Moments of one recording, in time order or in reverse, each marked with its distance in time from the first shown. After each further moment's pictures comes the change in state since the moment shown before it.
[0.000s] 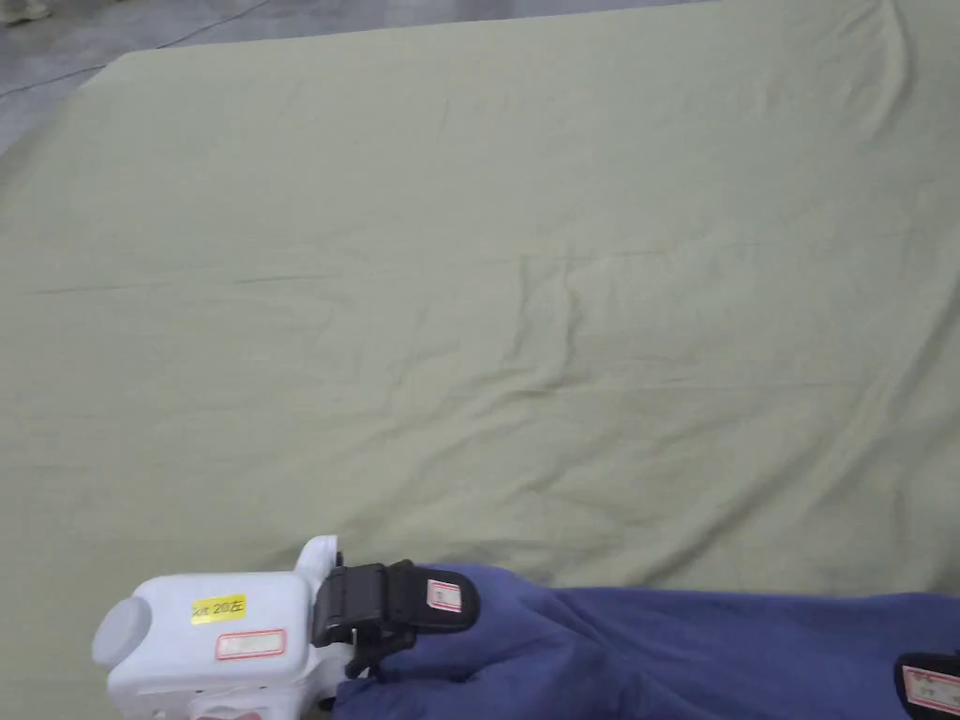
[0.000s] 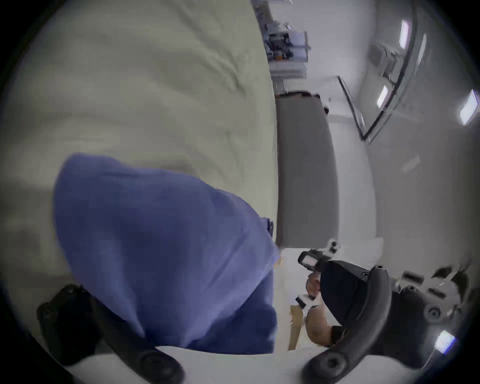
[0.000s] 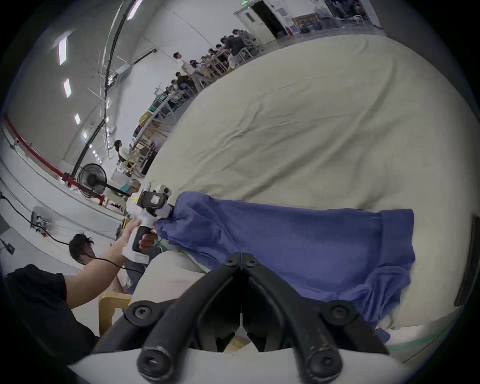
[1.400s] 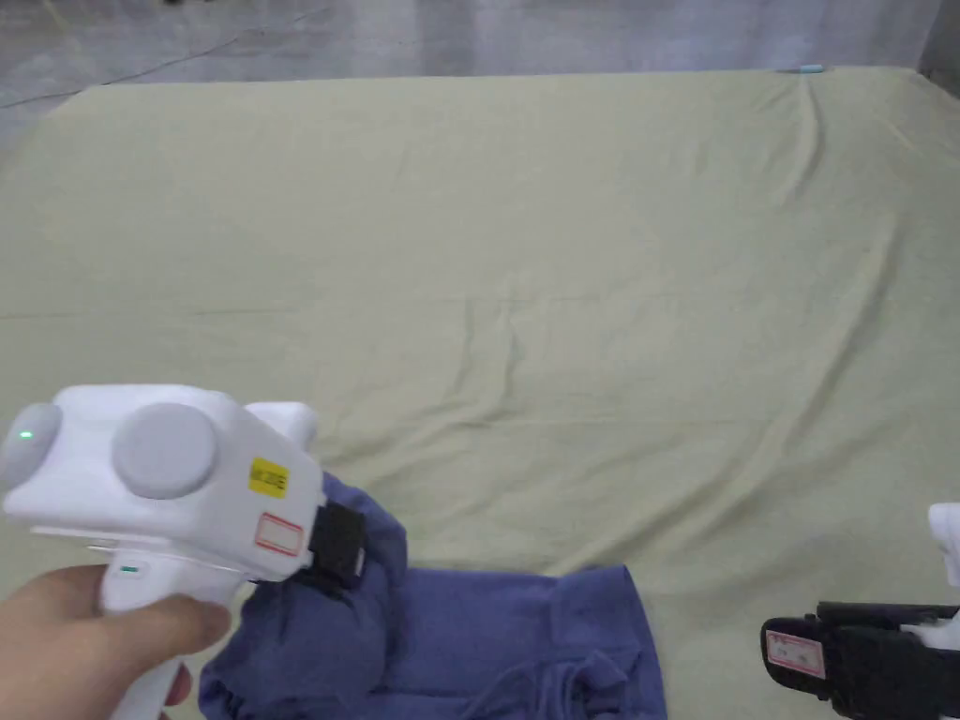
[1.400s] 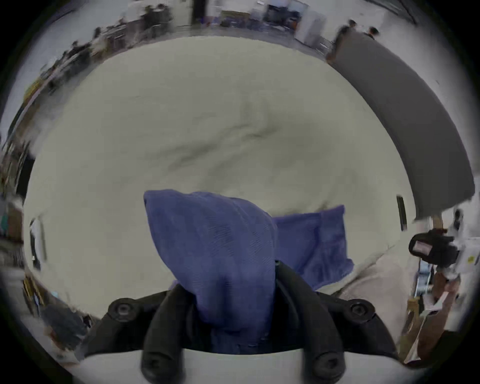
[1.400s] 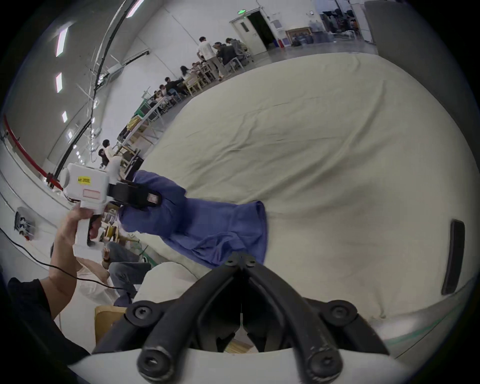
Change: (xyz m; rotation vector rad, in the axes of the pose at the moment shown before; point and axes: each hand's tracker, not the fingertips) left arm 0.206 0.018 -0.072 -0.005 0.998 -0.464; right arm -0.047 0.002 0.021 0.069 -0.128 0.008
